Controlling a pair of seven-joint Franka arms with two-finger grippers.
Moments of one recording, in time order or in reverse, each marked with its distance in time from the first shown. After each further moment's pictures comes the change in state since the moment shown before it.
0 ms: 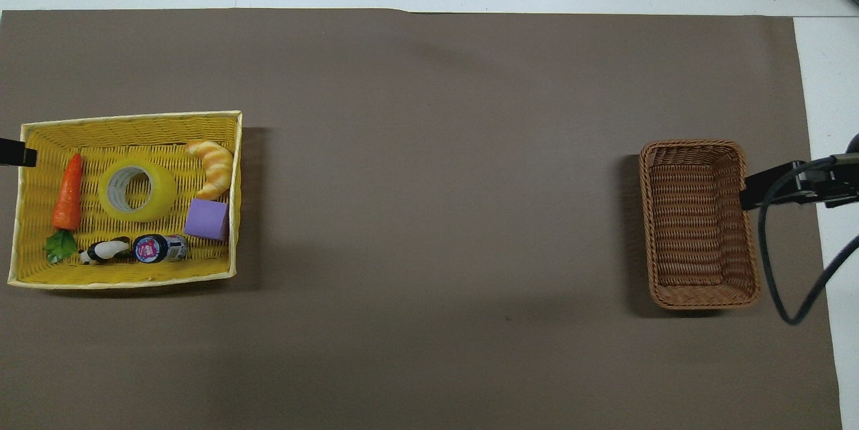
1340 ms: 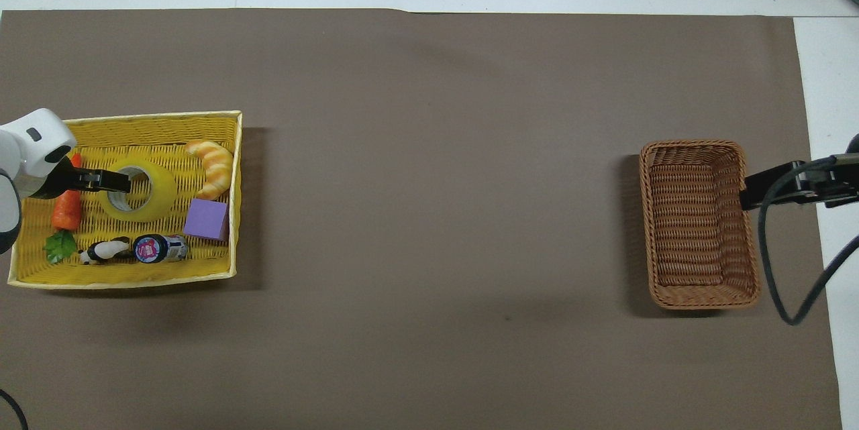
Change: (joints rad) left arm 0.058 0.222 0.001 -0.317 -0.009 0.472 0.043; right arm 0.000 0.000 0.000 0.000 0.000 0.000 0.000
